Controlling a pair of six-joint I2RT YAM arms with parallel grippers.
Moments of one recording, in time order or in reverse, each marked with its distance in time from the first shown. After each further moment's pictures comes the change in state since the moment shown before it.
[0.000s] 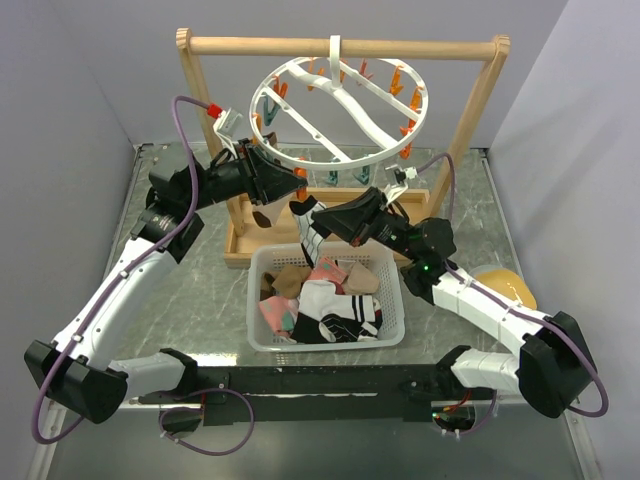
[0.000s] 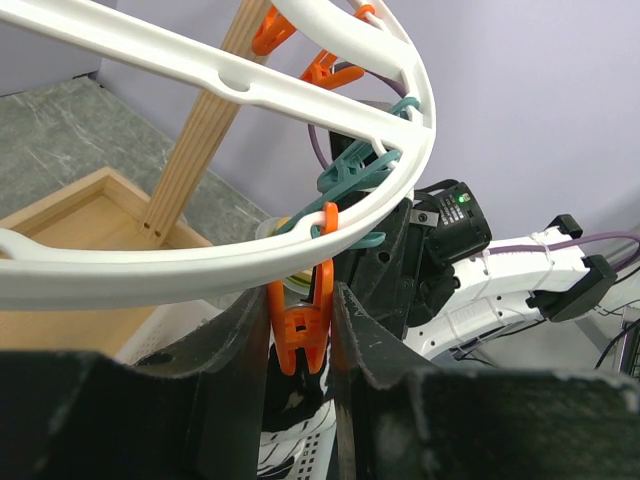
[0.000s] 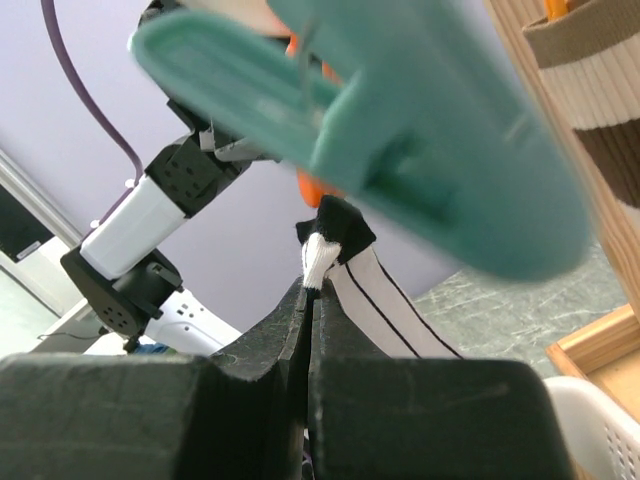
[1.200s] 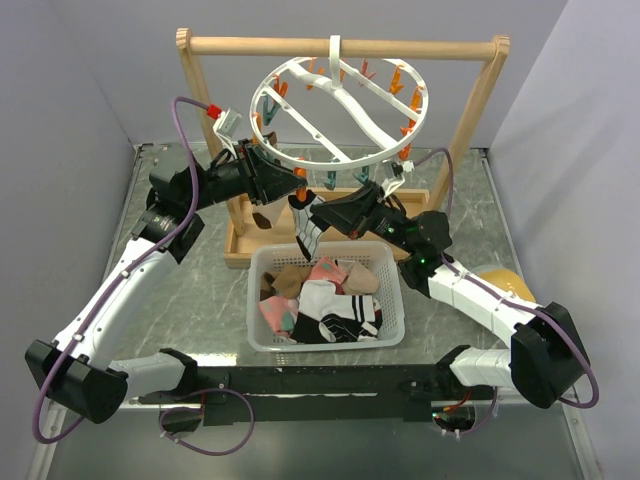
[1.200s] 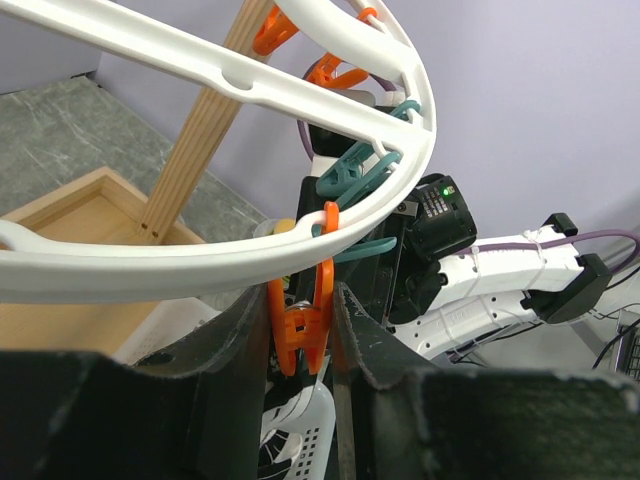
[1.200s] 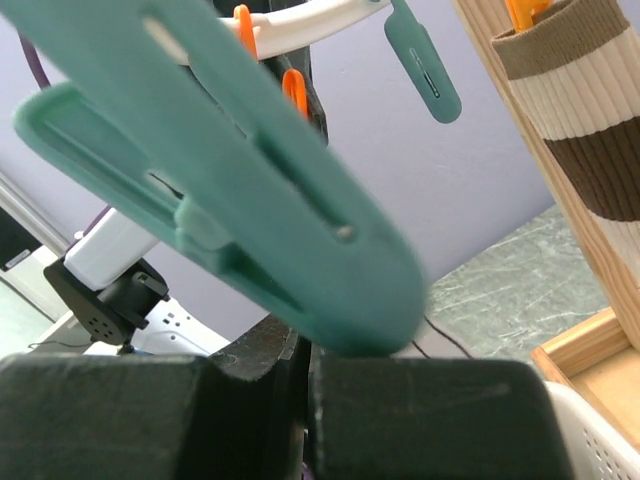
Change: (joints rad) left arm 0.004 -0.001 -0.014 0.022 0.000 -0.019; right arm -0.030 0.066 0.040 0.018 -0.019 0.011
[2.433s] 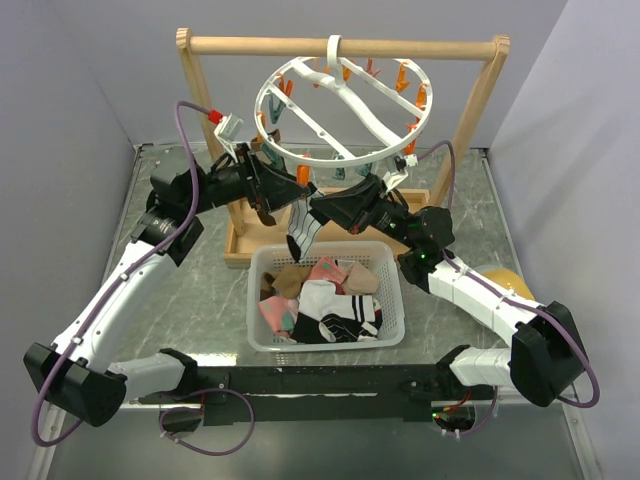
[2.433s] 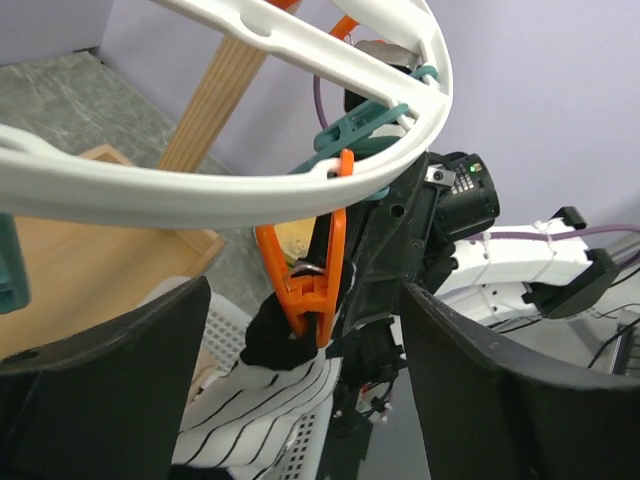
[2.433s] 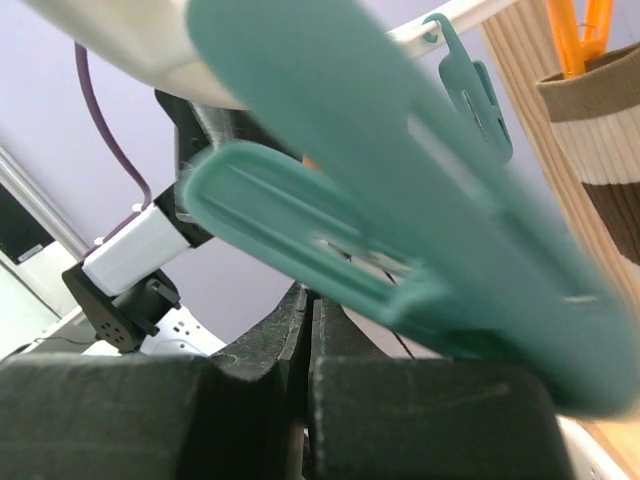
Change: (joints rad) left arm 0.003 -0.012 -0.020 -0.035 -0.009 0.004; right arm -0.002 0.010 0.052 0.021 -0.017 0.003
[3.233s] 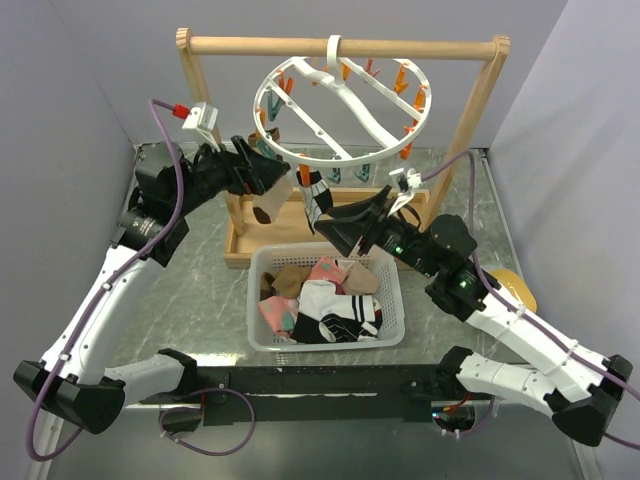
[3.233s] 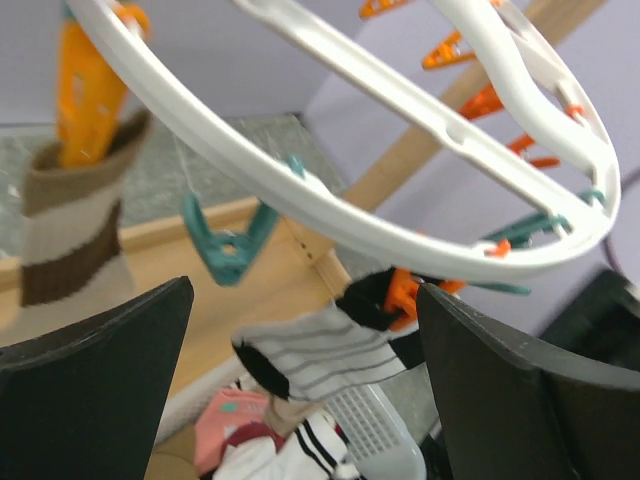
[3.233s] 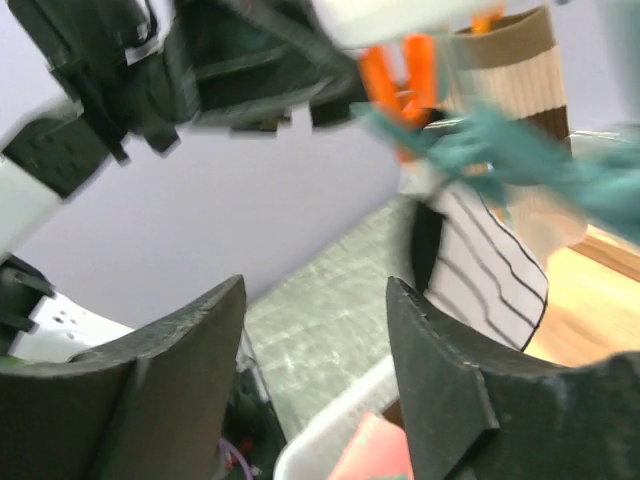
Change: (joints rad) left arm 0.034 -0.045 0.085 -0.266 -0.369 0.134; right arm 0.190 -0.319 0.109 -0.771 0.349 -0.443
